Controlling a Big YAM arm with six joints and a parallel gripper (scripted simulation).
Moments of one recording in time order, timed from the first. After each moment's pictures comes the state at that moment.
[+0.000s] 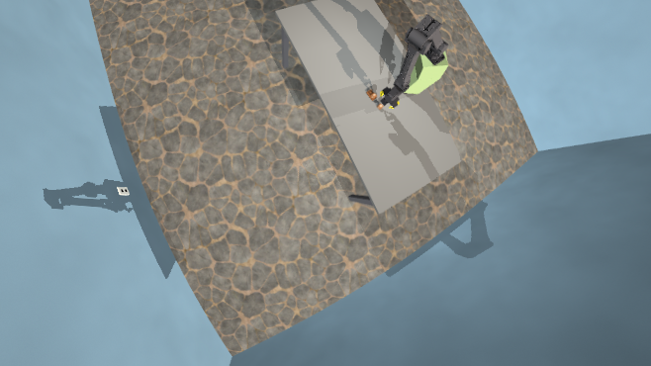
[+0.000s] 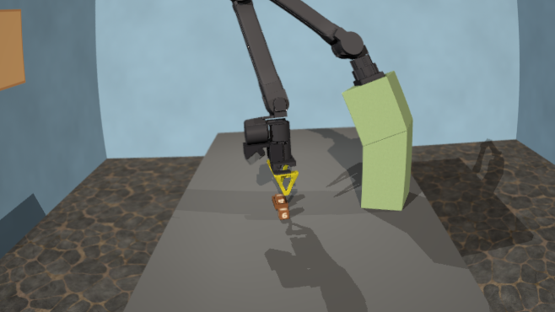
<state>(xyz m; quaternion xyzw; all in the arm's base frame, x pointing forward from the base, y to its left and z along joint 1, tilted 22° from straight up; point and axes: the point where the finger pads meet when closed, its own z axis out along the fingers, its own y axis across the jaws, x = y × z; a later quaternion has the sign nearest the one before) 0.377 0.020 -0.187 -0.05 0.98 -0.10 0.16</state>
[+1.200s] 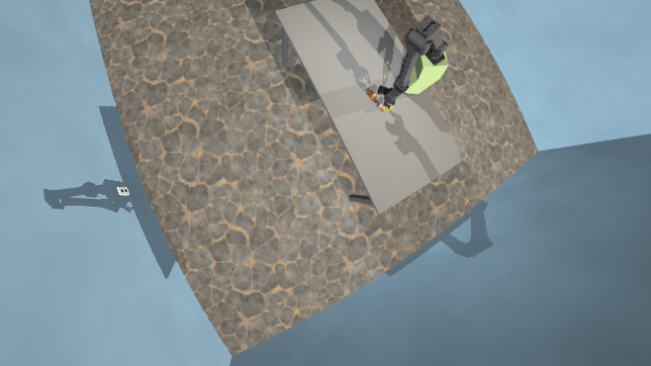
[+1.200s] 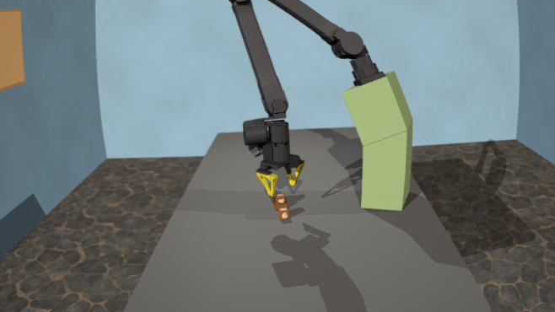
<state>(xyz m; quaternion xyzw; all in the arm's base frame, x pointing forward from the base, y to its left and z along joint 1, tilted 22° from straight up) 0.382 0.021 -0.189 0.39 0.90 -0.02 0.19</state>
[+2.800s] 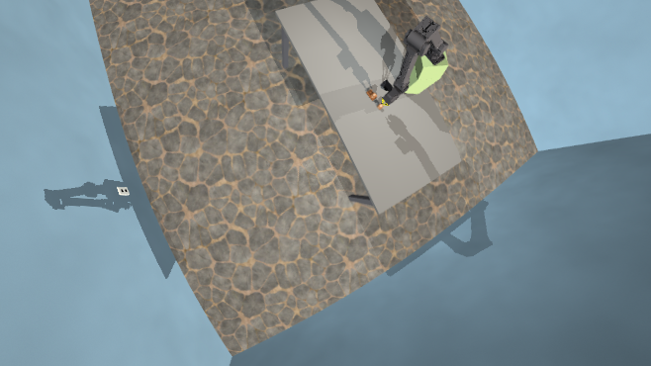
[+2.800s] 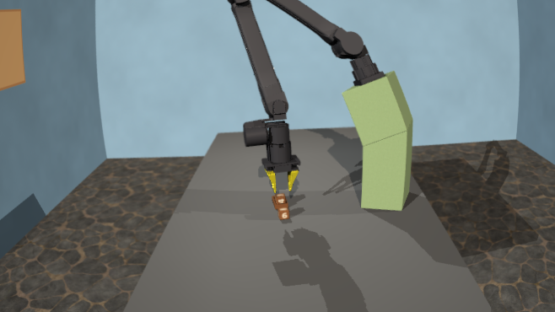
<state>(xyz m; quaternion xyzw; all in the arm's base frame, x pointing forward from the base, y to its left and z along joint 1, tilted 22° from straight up) 0.382 0.021 -0.193 0.65 0.73 0.04 0.19</state>
